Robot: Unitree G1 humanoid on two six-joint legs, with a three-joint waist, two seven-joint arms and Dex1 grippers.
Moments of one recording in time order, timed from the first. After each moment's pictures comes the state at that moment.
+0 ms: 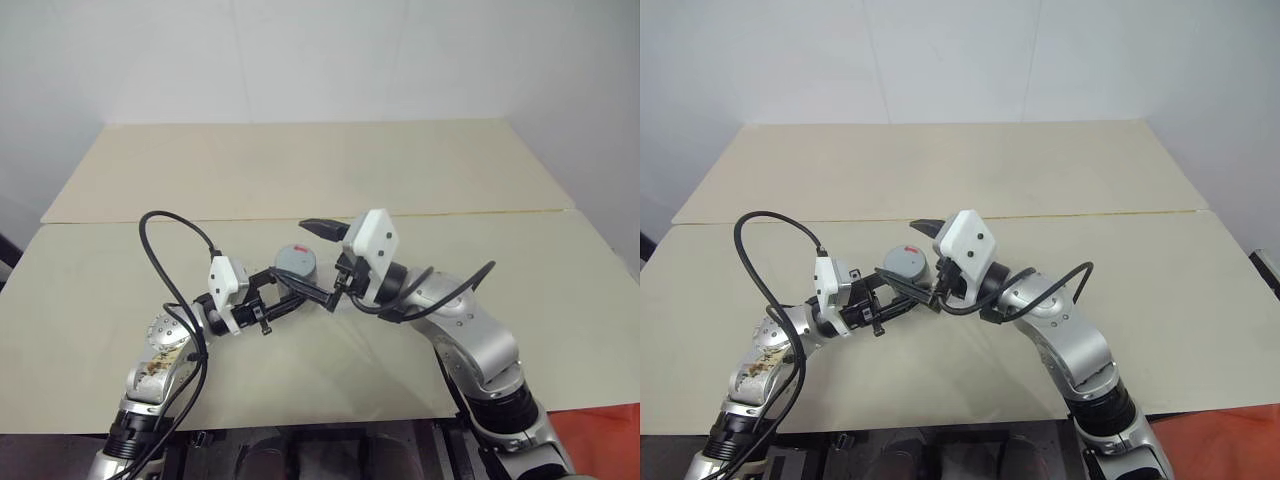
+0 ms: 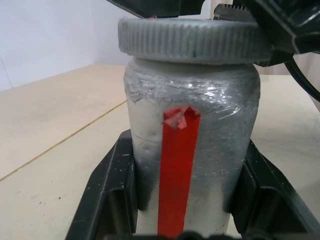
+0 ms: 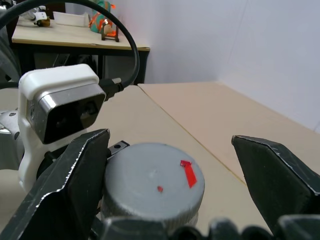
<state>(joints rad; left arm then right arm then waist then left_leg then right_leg) -0.19 0.43 -0.02 -0.17 -0.45 0.07 -0.94 -0.45 -0.31 0.29 -0.52 0.32 0.51 0.54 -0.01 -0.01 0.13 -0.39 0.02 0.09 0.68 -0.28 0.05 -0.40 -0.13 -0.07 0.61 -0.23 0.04</state>
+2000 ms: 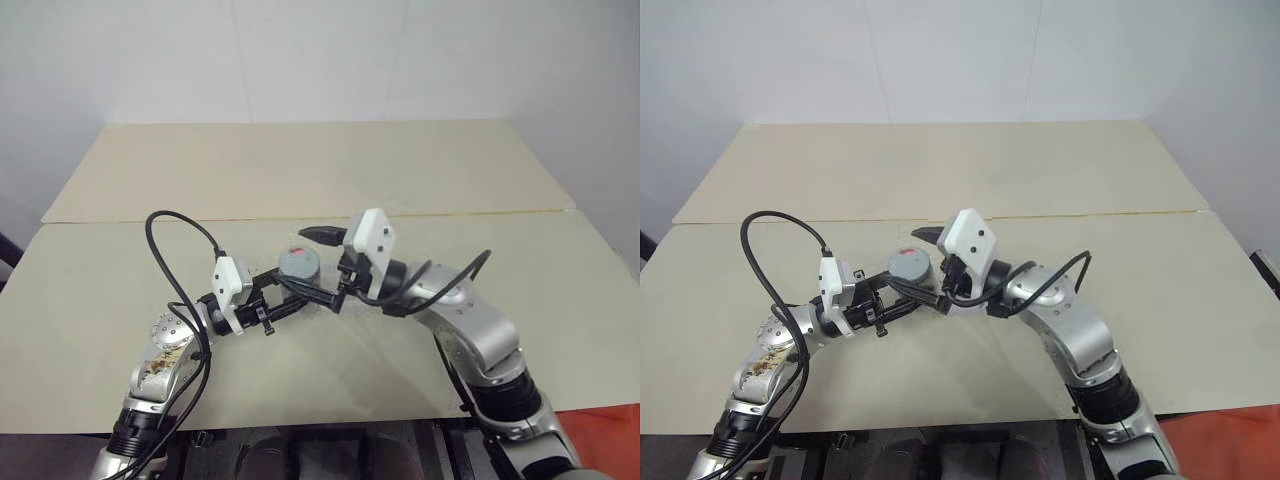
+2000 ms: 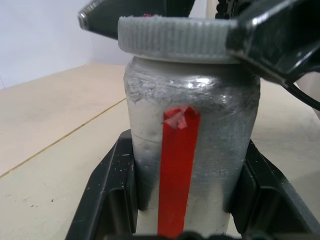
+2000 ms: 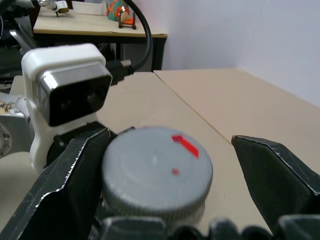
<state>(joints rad) -0.20 0.42 -0.04 -0.15 -0.45 0.07 -0.95 -0.50 -0.36 0.26 -0.44 0.37 0.53 0.64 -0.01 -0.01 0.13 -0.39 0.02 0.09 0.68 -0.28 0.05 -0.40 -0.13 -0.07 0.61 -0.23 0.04</state>
